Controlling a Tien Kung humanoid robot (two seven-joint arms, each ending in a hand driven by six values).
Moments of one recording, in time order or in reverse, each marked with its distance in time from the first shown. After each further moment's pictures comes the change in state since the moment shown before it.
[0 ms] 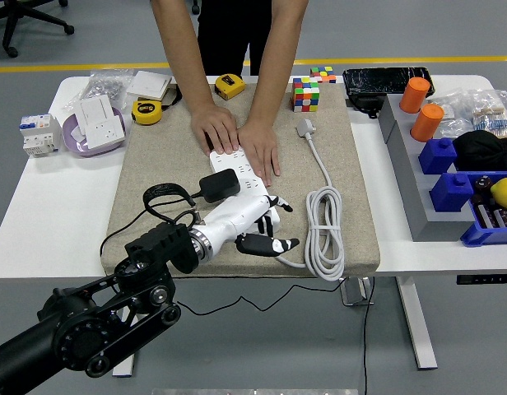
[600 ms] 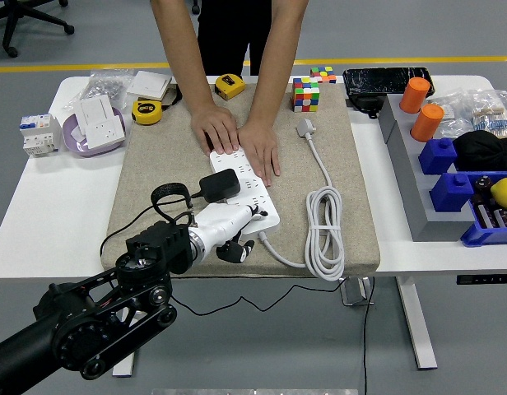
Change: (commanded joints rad) left arm -0.005 0.003 -0.002 -0.011 0.060 -0.115 0.115; right arm 0.003 -0.001 -0.005 0.000 0.006 -0.001 0.002
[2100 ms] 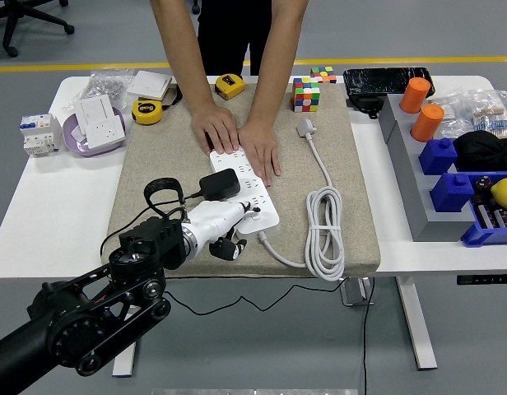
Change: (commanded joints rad) left arm 0.034 0.000 -0.081 -0.022 -0.063 -0.002 -0.058; right arm 0.001 0.003 -0.003 0.000 0.007 -0.002 0.001
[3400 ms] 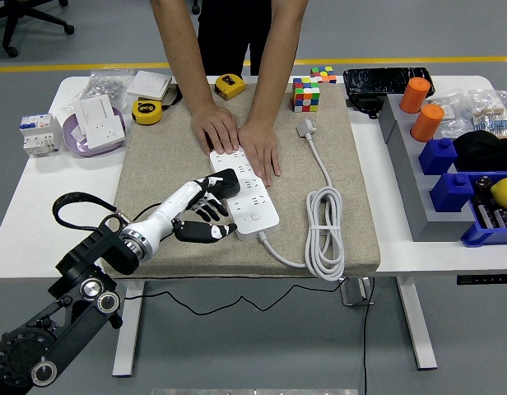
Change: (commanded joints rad) left arm 0.184 0.045 -0.211 -0.085 -0.192 0.123 -0.117; right arm -0.004 0.008 0.030 0.000 -0.019 -0.001 -0.004
